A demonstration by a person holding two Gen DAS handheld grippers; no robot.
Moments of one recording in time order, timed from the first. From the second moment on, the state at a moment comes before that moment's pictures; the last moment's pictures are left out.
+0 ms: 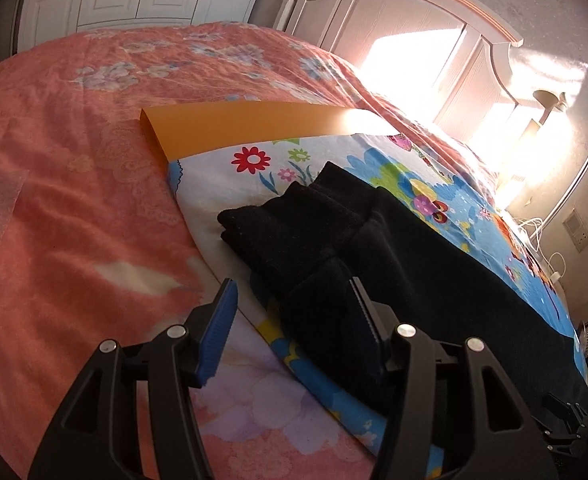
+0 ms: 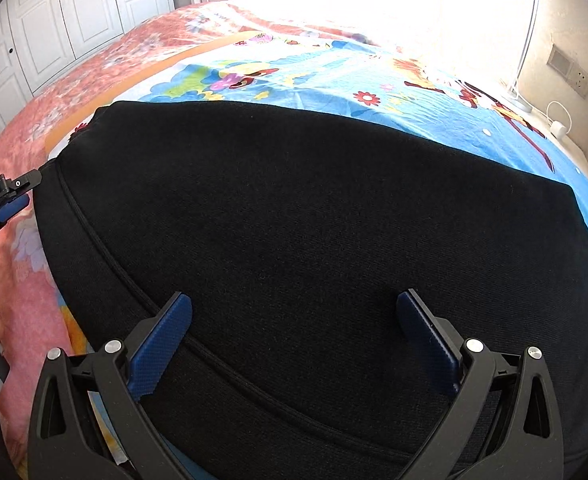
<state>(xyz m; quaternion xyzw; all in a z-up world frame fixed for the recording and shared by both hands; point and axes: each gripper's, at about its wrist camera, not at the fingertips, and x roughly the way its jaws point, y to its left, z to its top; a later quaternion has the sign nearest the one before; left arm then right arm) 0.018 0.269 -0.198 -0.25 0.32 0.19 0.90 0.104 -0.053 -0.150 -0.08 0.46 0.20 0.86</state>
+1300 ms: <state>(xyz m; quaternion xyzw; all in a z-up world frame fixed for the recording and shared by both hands) 0.015 0.347 -0.245 -0.51 0.24 0.03 0.82 0.163 0.040 -0.110 -0.12 0.47 0.36 0.80</state>
